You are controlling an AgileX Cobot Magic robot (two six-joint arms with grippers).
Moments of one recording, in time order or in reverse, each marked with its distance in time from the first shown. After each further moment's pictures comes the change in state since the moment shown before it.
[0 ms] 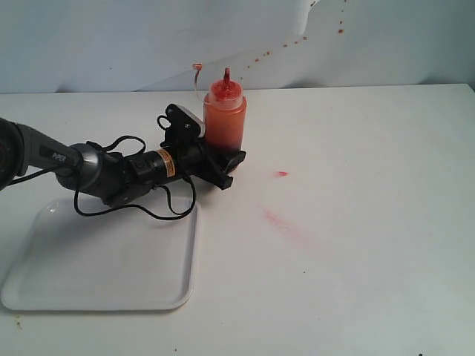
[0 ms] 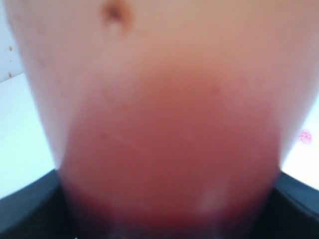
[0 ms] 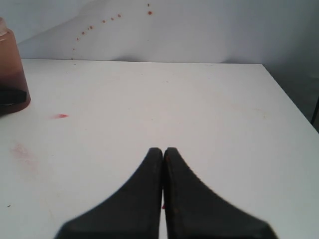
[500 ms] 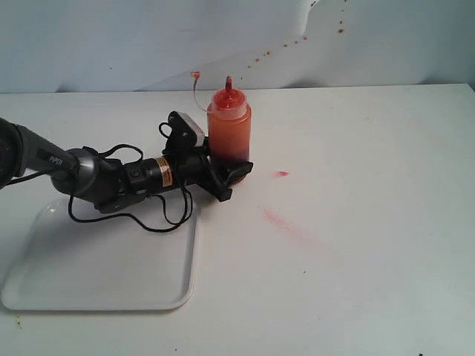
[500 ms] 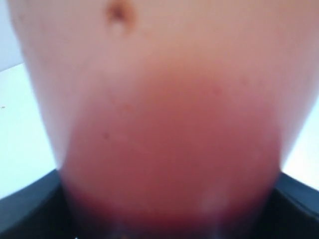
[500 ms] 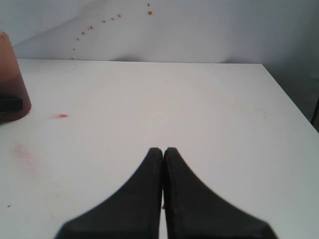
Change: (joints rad) left arm 0.017 0.002 0.035 0.150 -0.156 -0.085; right arm 0.000 0.000 0.000 0.000 0.000 0.000
